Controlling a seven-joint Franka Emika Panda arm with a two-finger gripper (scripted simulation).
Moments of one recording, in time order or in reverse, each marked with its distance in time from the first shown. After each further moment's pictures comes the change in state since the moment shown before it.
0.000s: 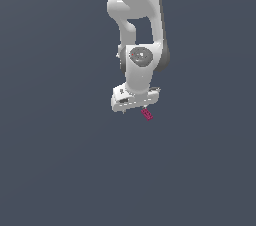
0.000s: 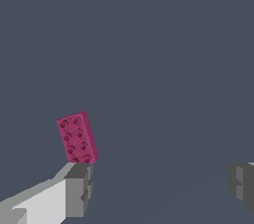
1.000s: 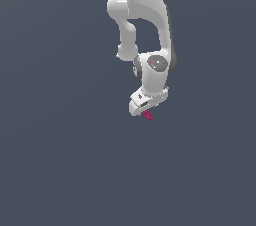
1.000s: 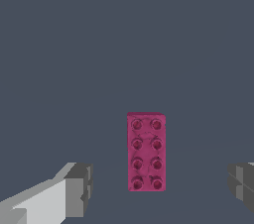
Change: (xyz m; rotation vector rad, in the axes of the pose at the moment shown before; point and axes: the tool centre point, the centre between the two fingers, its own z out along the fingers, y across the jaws) arm -0.007 -0.077 0.047 0.023 0.035 -0.261
